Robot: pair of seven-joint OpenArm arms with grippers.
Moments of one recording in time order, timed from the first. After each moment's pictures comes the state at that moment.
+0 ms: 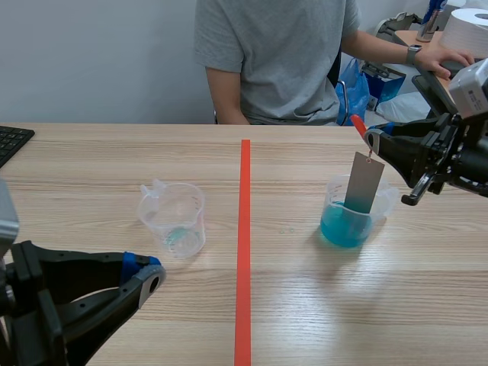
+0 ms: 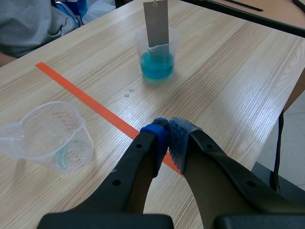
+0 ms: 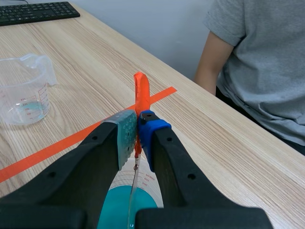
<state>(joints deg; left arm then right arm) 49.1 -16.4 -6.6 123.5 1.0 -45.1 -8.4 10.2 38.1 -16.2 63.0 9.7 44.4 34.4</state>
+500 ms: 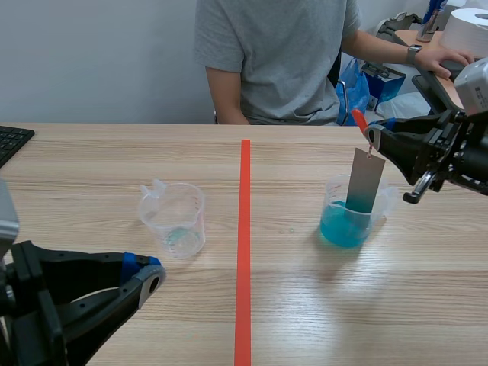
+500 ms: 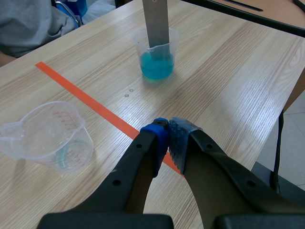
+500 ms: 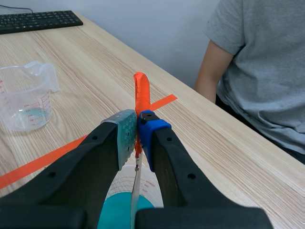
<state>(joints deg) 49.1 -16.4 -6.6 123.5 1.0 -45.1 -8.4 10.2 38.4 -16.2 63.5 9.5 44.7 36.7</state>
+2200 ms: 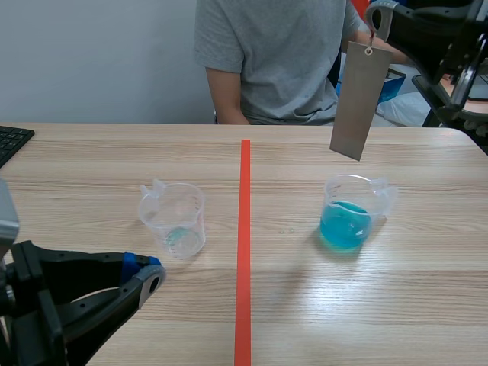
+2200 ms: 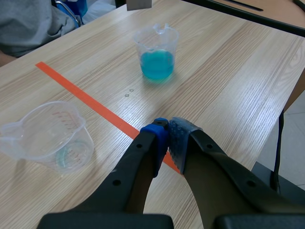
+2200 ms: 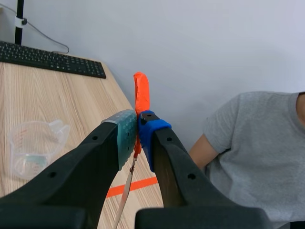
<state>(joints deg) 49.1 -16.4 -6.6 123.5 1.0 -45.1 -8.3 10.2 48.0 -11.2 89.5 13.4 45.4 34.0</state>
